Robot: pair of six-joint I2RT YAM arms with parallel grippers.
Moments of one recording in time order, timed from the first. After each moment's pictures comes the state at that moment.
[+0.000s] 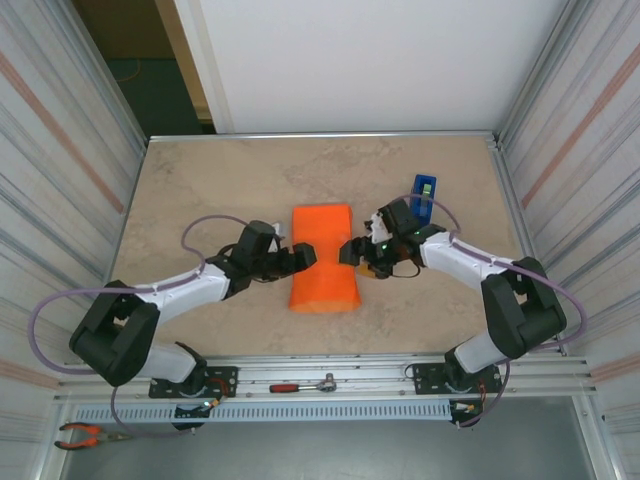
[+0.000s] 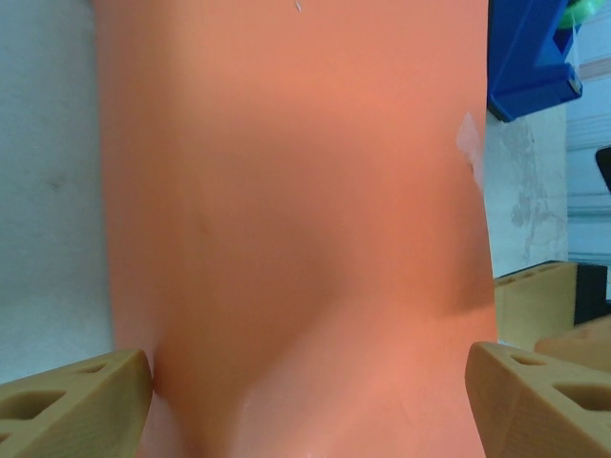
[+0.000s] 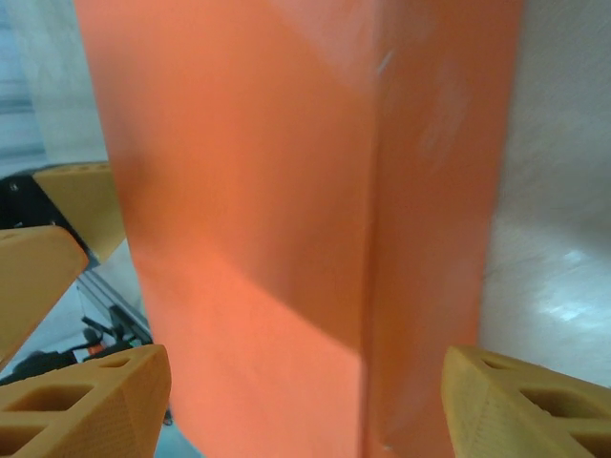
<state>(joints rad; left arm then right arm) -0.63 1.38 0.63 0.03 0.28 -0.86 0.52 1.51 0.86 -0.39 -0.58 0.72</state>
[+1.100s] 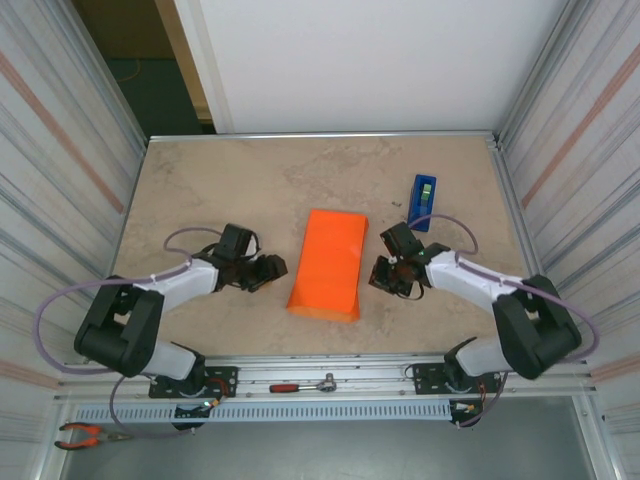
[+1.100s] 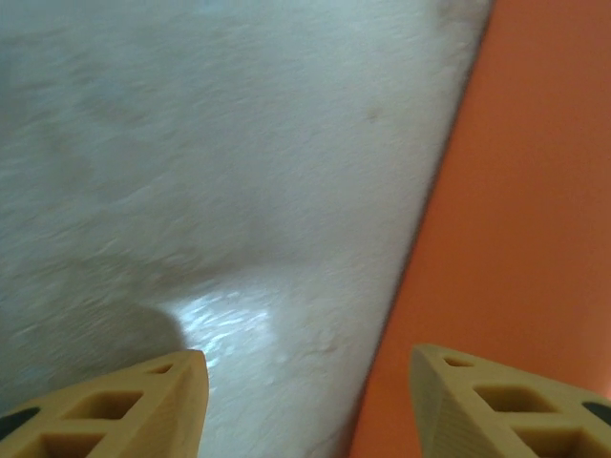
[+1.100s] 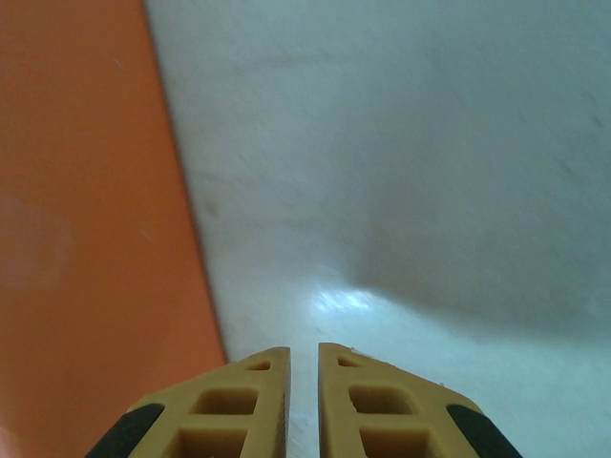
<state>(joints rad) -0.42 1.44 0.63 -0.20 0.39 -0.74 0.54 1.41 0.73 -0.48 -0.19 0.89</state>
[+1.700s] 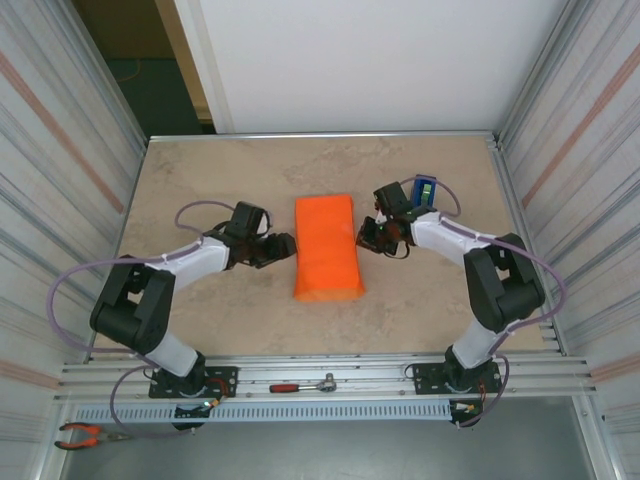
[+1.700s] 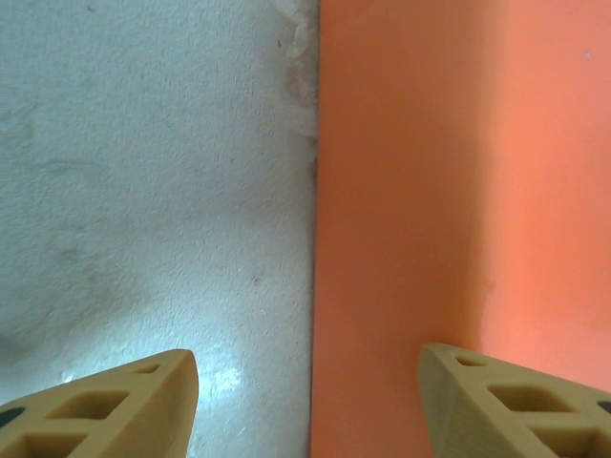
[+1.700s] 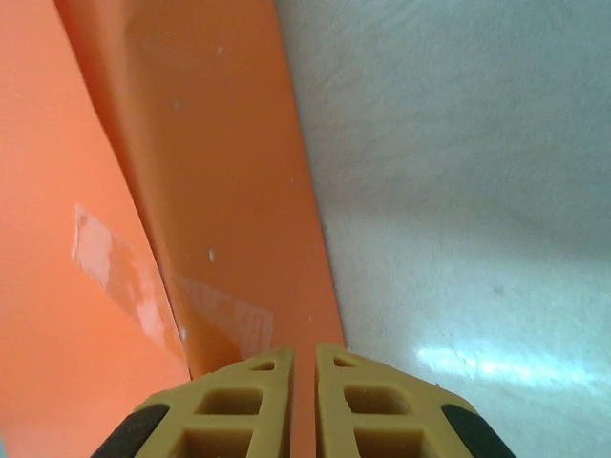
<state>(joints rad) -0.43 1.54 0.82 -0.24 0.31 -0.67 0.44 1.65 1.01 -0.43 -0.28 0.74</state>
